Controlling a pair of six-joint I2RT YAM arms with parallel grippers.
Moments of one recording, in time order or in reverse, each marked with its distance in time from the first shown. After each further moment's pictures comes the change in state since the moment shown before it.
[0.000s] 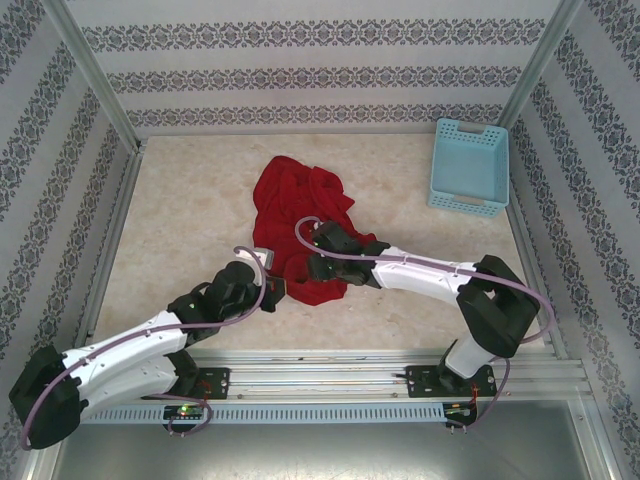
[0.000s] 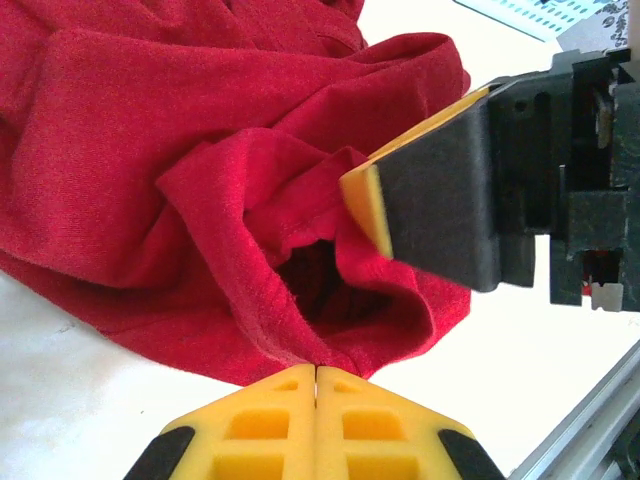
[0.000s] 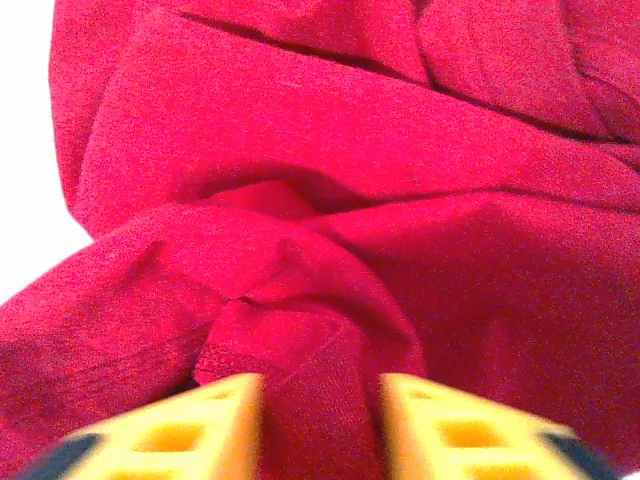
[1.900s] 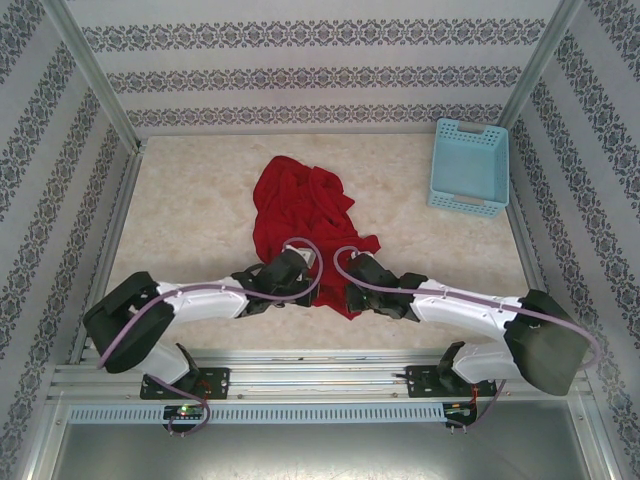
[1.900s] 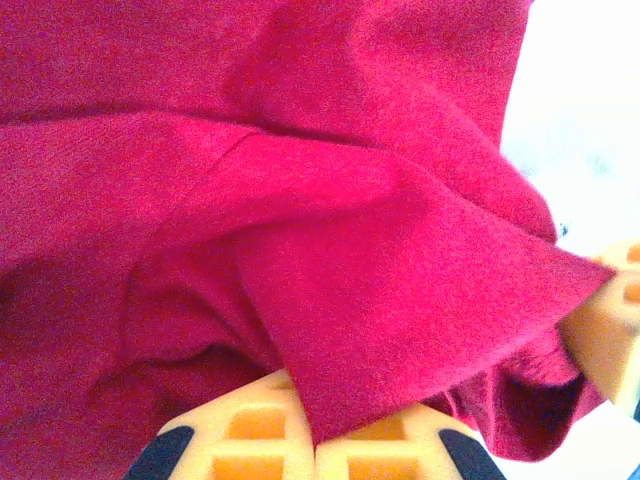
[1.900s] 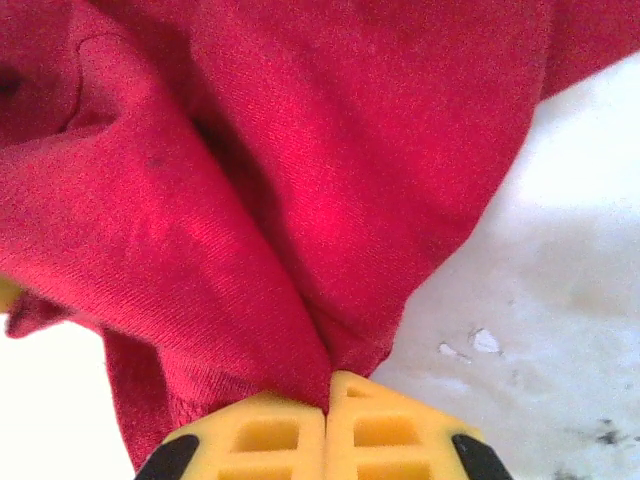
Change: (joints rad) left arm -0.067 0.562 0.211 0.120 0.058 -0.049; right arm 0.005 -0.319 -0.378 -0.009 0.044 0.099
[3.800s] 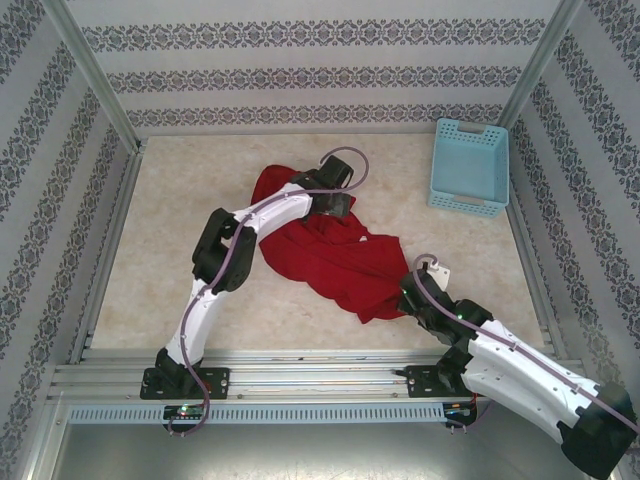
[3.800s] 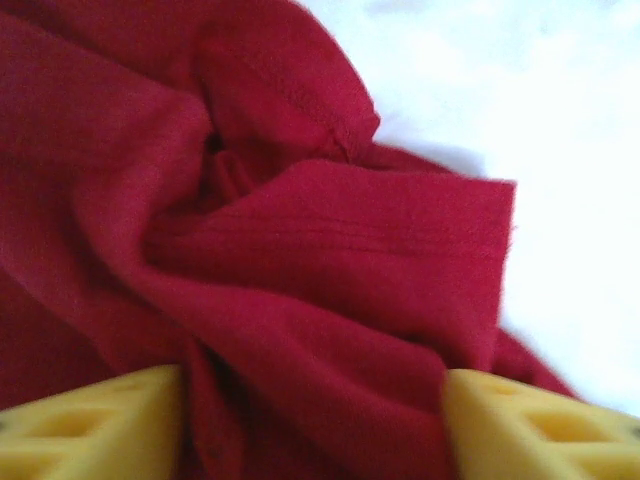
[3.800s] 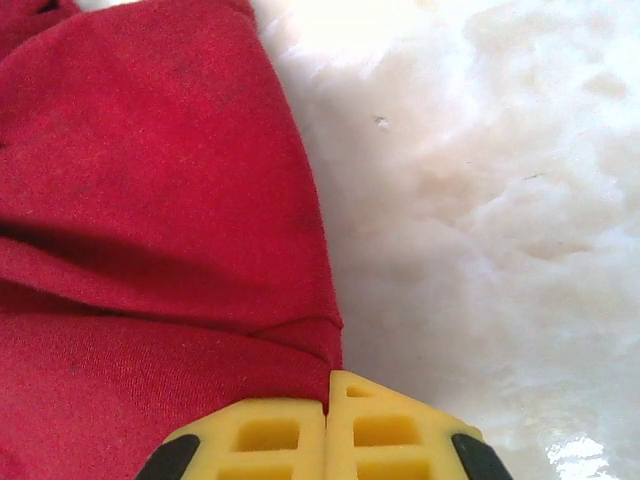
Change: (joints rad) left arm 0.236 0.879 1.352 -0.678 -0.234 0.261; right arm -0.195 -0.573 -0.218 -0.313 0.258 0.304
